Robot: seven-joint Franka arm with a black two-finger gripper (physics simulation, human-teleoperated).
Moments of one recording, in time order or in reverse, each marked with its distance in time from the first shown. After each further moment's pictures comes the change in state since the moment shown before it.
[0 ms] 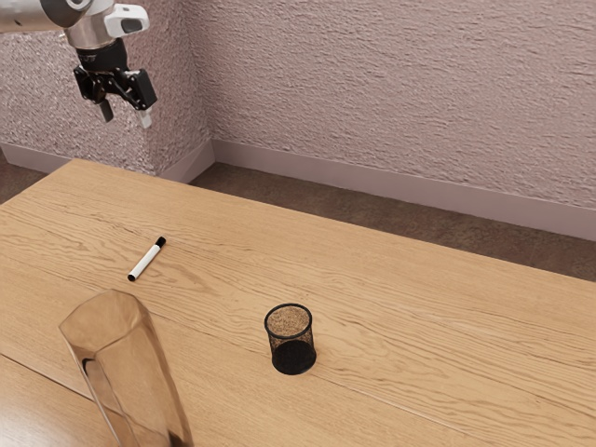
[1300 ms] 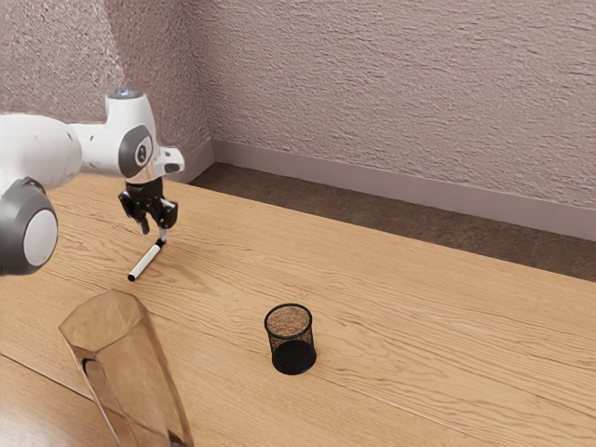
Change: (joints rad) arm 0.257 0.387 -0.209 -0.178 0.050 0.503 -0.006
